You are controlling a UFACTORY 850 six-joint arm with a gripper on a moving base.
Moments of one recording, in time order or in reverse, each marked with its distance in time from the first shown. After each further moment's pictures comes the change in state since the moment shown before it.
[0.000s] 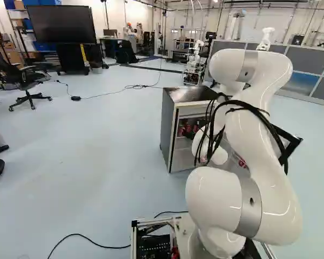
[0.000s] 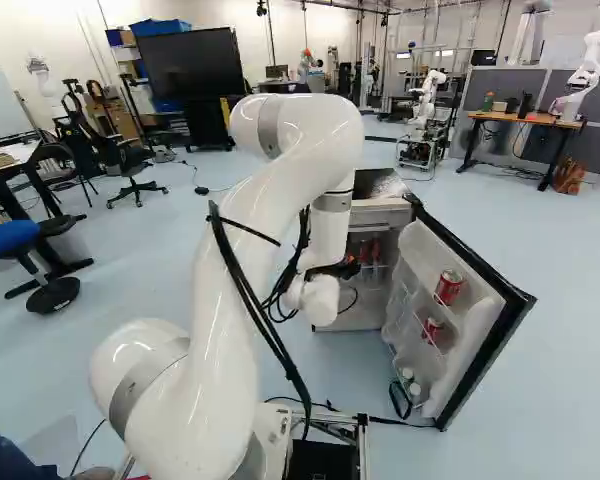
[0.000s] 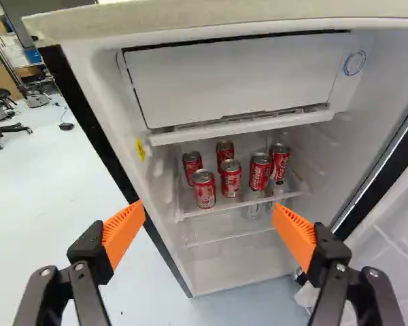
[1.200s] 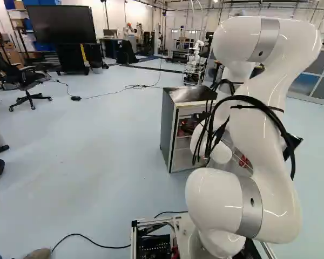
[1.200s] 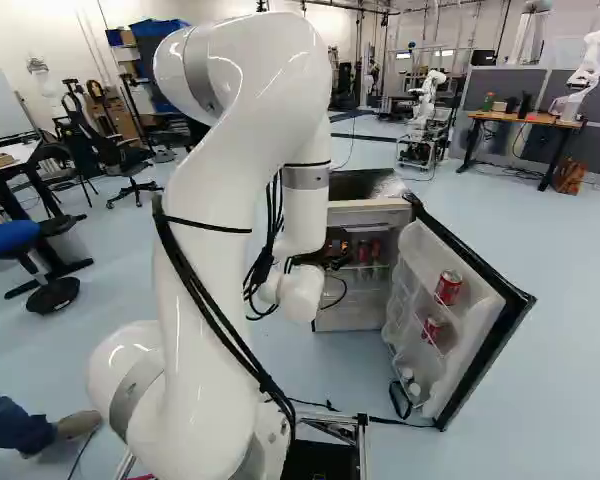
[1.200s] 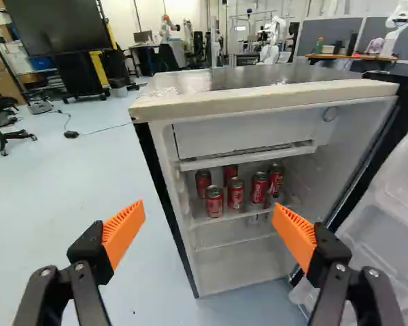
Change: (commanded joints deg) arm 2.6 16.7 14.4 1.2 0.0 0.0
